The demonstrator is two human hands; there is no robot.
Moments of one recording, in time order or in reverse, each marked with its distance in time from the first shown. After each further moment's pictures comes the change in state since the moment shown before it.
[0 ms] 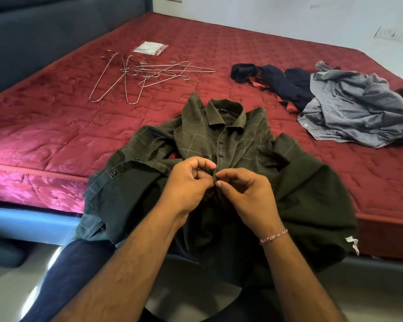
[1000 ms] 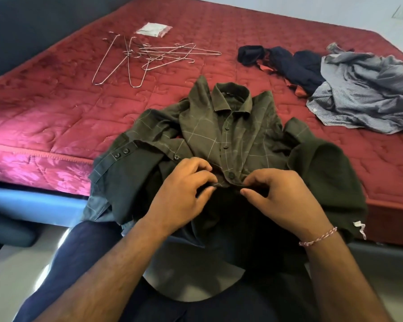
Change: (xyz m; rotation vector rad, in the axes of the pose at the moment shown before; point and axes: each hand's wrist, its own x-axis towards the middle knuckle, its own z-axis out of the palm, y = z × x) left_hand -0.022 -0.042 -0.032 0.819 -0.071 0.720; right_hand -0.021 -0.016 -0.052 -0.637 -0.244 -0.107
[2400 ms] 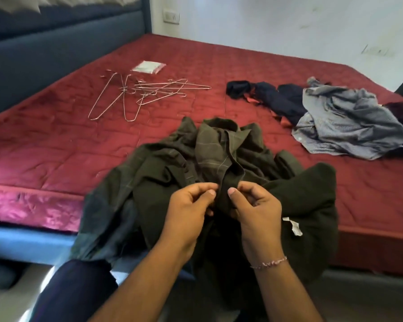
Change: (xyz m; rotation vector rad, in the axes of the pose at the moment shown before) left_hand 0.042 0.051 0.009 -0.948 0.204 -0.779; right_hand 0.026 -0.037 0.039 1.140 0.519 0.490
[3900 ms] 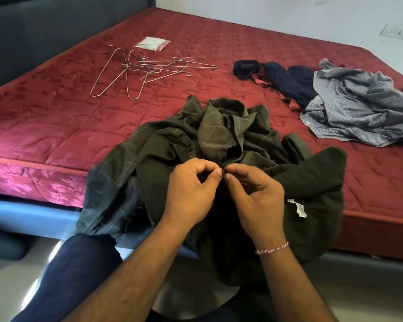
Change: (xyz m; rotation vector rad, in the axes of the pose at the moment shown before) left_hand 0.001 0.003 -0.010 0.434 0.079 0.365; right_hand -0.004 0.008 -0.008 -0.367 -0.156 -0.456
